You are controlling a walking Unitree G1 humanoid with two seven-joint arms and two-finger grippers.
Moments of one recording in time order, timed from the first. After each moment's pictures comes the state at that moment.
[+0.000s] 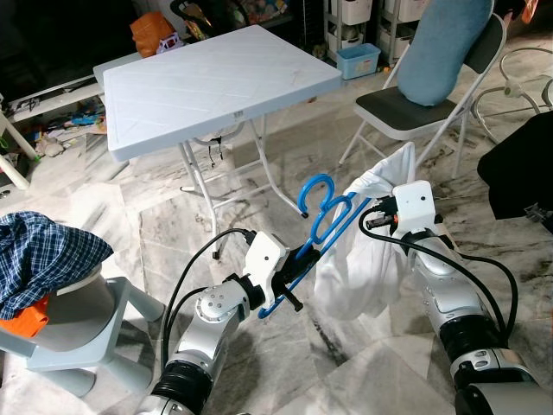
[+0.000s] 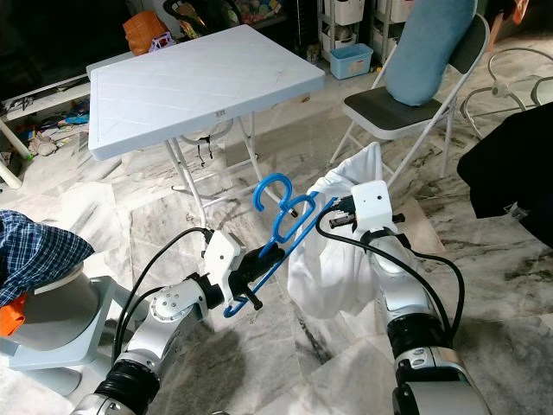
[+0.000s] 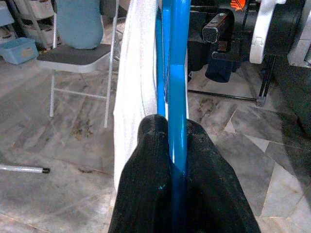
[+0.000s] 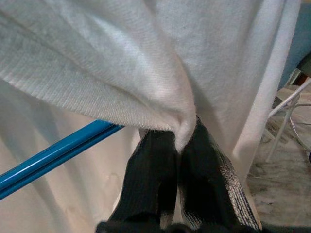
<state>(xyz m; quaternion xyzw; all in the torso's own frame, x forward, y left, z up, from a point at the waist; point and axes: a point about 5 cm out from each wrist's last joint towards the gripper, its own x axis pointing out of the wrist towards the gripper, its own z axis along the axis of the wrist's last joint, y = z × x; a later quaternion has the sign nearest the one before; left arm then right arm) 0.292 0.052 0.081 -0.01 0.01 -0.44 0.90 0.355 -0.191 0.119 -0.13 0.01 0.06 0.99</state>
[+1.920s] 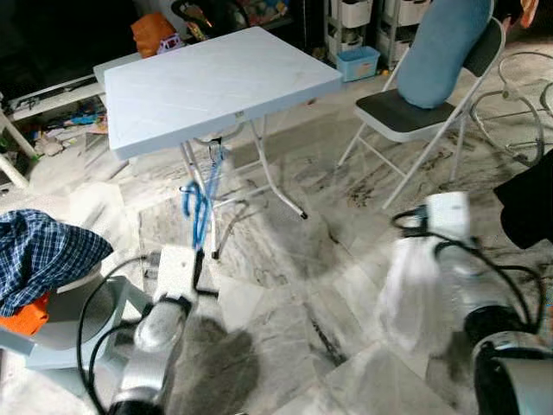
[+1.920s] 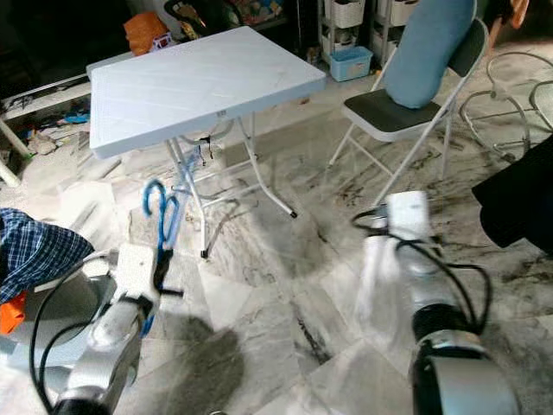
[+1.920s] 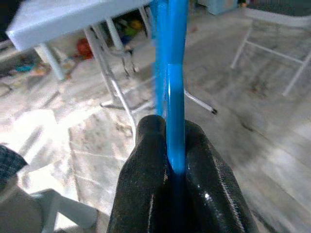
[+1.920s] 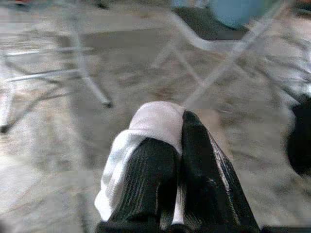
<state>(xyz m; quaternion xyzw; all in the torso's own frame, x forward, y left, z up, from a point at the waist) 0.286 0.161 0.063 0.07 0.08 -0.03 0.99 0.357 -0.235 0.099 -0.12 0.12 -0.01 0.98</state>
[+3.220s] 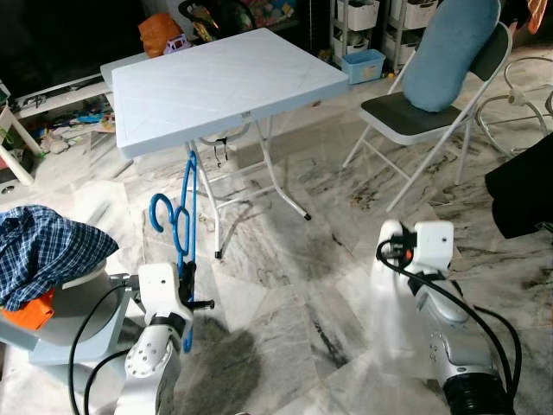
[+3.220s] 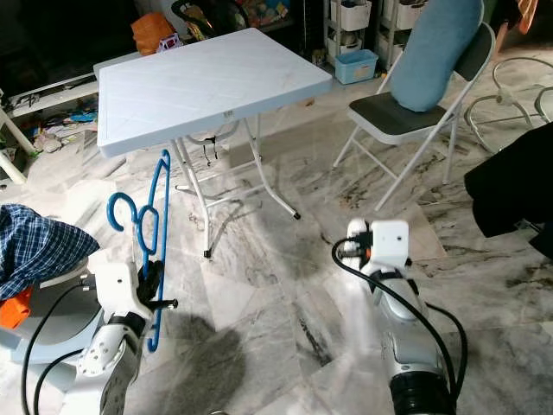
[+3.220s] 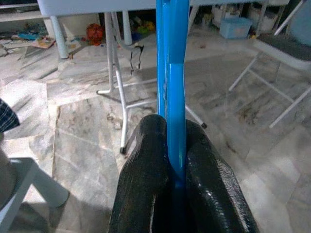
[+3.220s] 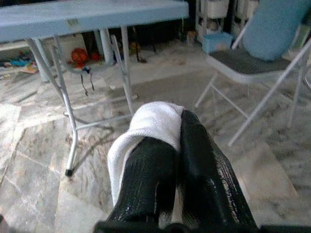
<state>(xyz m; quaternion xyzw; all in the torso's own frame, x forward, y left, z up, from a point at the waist) 0.258 0.164 0.052 -0.06 0.08 0.00 1.00 0.309 -0.193 0.092 -0.02 0.02 0.04 1.00</state>
